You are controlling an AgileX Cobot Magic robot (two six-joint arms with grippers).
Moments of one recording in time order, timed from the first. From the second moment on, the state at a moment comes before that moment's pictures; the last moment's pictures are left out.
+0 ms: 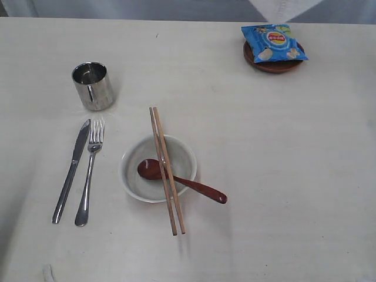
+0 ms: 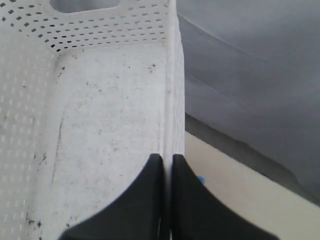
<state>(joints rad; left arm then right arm) -0.16 0.00 0.00 -0.02 0.33 -0.16 -0.11 2.30 -2.39 0.56 1.09 -0.77</state>
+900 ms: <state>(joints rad) -0.16 0.00 0.00 -0.02 0.33 -0.16 -0.28 2.56 -2.16 0.80 0.84 -0.87</state>
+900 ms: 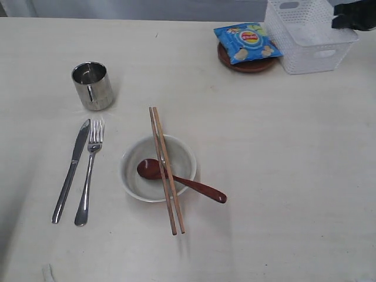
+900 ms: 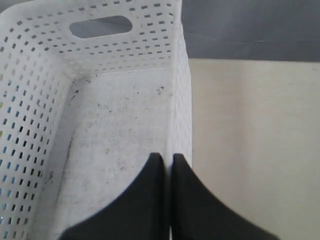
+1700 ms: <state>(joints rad) -0.16 0.00 0.00 -0.02 0.33 -0.16 -0.04 2.55 -2.18 0.73 0.99 -0.94</state>
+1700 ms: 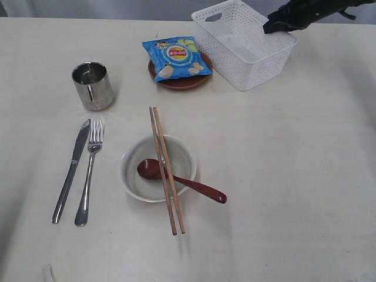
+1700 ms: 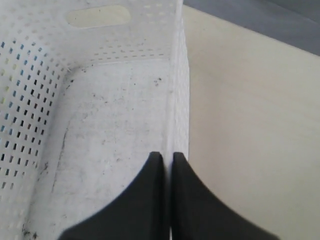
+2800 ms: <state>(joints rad) -0.16 0.00 0.00 -0.02 0.33 -0.16 0.02 2.10 -1.59 0.18 0.89 -0.07</state>
